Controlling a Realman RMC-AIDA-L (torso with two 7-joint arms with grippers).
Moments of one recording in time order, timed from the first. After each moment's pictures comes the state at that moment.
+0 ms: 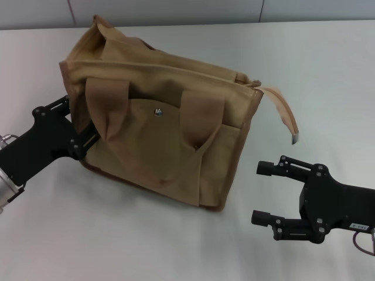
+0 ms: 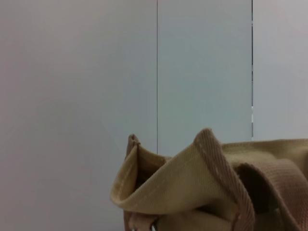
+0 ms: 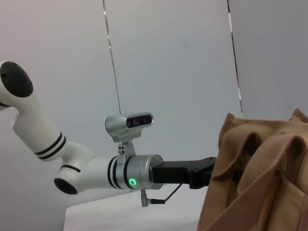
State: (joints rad) left arm -0.40 -2.07 0.27 0.23 1.88 1.55 -0.62; right arm 0.35 2.08 -0.70 -0.41 -1.90 -1.83 0.85
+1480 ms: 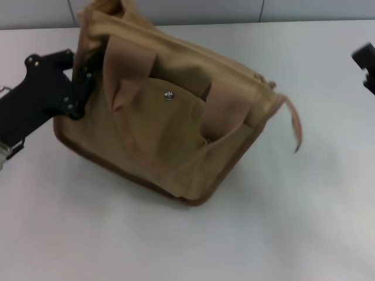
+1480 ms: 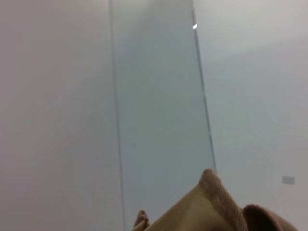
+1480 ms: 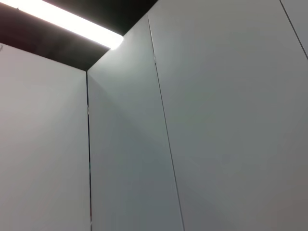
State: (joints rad) left arm -0.49 -2.07 0.27 0.30 1.81 1.76 -0.65; right arm 0.37 2.09 -0.37 -0.24 -1.51 -1.95 0.80
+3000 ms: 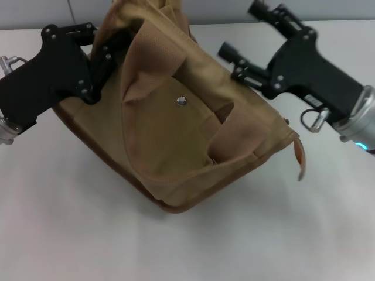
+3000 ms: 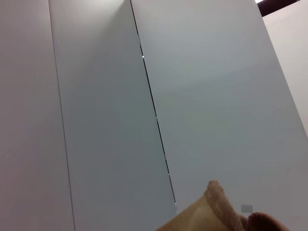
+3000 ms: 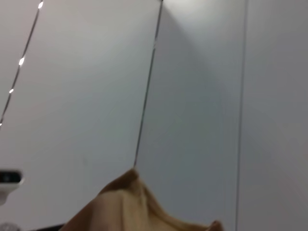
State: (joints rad) left arm -0.57 -2.07 0.30 0.35 1.81 1.85 -0.67; right arm 0.63 2.09 -0.57 -0.05 -1.48 -1.70 0.43
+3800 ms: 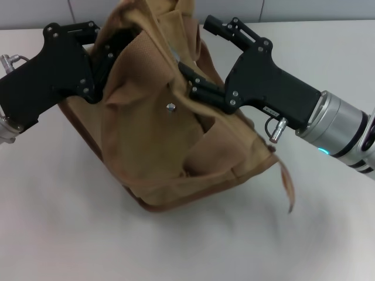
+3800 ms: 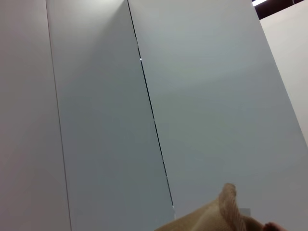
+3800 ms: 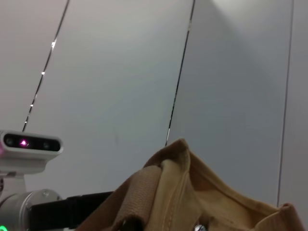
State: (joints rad) left arm -0.57 -2.07 0.30 0.35 1.81 1.86 -0.67; right arm 0.73 2.09 -0.61 0.09 -1.50 -1.63 0.25
